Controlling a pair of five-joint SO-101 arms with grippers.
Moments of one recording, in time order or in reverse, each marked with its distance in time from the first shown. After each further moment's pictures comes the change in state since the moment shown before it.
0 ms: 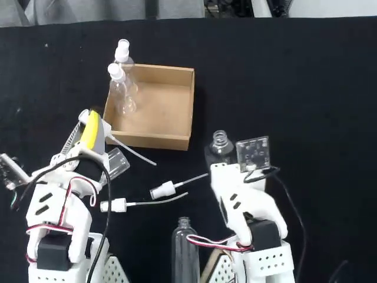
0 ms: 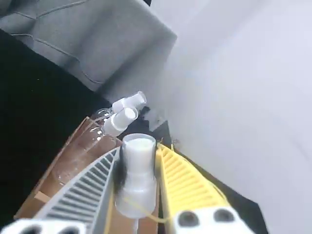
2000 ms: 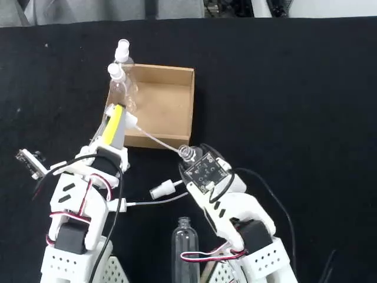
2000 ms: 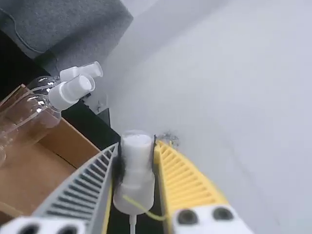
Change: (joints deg) left arm 8.7 0.3 15.6 -22.9 12.1; right arm -13.4 0.0 3.3 -3.6 22.3
